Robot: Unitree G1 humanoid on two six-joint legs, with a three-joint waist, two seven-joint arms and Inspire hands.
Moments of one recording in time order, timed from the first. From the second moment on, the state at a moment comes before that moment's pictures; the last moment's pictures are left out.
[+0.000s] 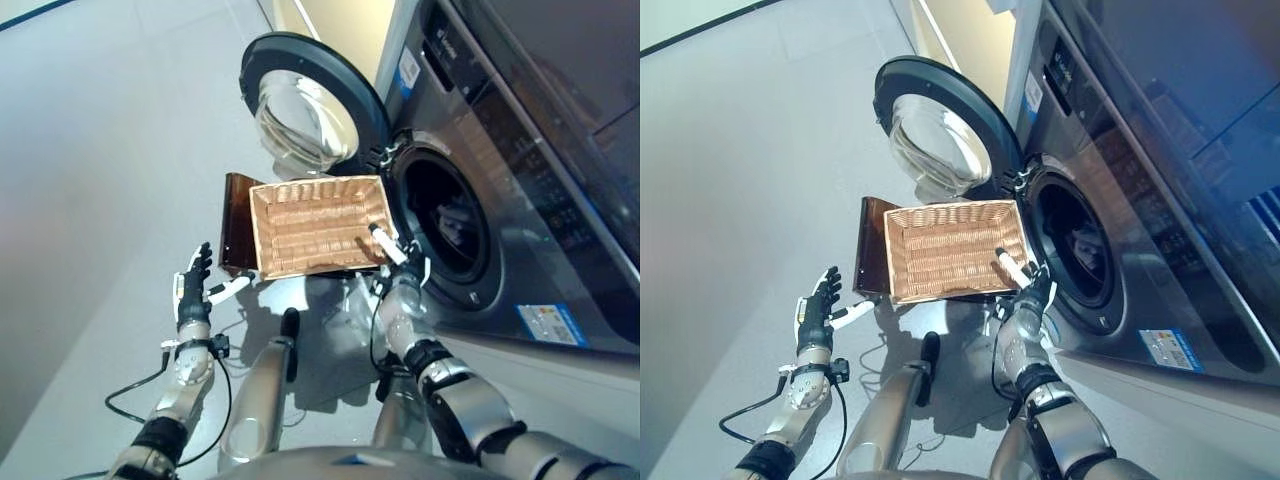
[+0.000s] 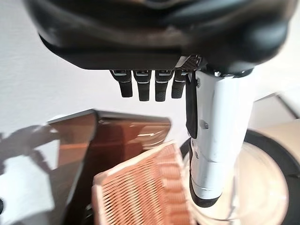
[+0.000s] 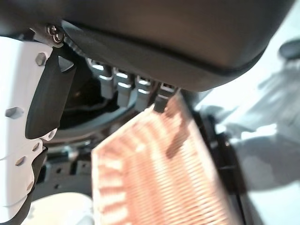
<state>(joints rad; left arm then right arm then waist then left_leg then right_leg) -0.06 0.29 -0.23 0.75 -0.22 -0.35 0.41 -0.36 -0.07 0.19 0.92 0.70 -0.30 -0.40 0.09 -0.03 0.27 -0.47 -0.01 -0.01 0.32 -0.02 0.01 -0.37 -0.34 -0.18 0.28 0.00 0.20</state>
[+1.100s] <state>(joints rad) 0.07 0.19 -0.21 1.26 -0.08 -0.19 0.04 0.07 -0.23 0.13 1.38 0.04 -0.11 -0.13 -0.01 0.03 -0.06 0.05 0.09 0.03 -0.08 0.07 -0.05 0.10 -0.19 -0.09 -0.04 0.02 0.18</state>
